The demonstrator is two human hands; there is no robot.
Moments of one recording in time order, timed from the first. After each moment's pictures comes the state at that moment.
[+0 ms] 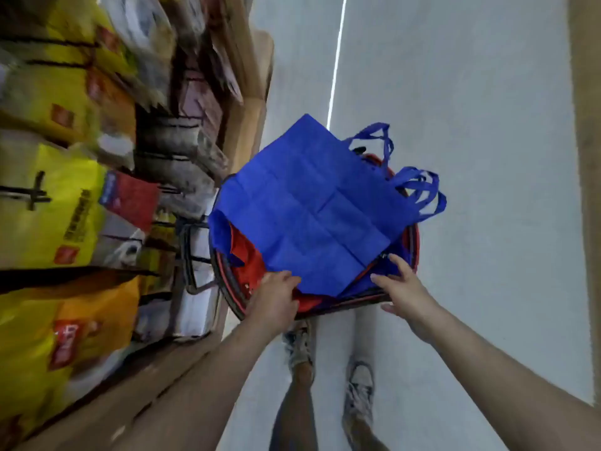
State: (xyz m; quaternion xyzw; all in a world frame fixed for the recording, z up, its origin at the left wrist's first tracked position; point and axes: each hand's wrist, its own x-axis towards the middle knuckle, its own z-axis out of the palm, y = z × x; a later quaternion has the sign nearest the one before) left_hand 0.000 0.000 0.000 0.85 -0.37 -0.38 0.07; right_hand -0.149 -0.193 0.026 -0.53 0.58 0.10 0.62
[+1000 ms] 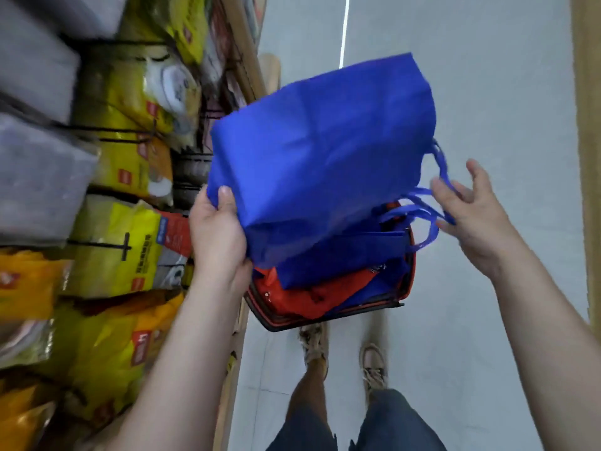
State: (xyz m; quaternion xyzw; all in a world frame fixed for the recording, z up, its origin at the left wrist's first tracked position) left_hand 0.105 -0.073 0.241 0.70 0.11 -0.18 0.68; right_hand -0.071 -0.294 0.227 -0.59 0.50 -0.07 0.62
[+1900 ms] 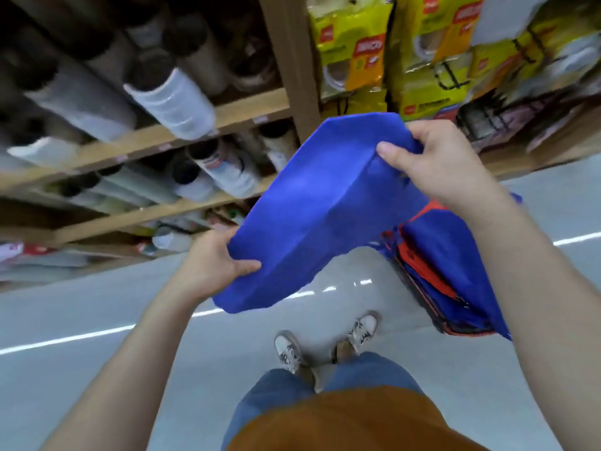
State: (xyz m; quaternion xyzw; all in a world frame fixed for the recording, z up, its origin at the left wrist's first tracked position) left_hand -0.307 0.205 0.362 0.85 0.34 -0.14 0.36; right_hand -0.076 -0.009 0.371 -0.85 -0.23 0.21 0.43
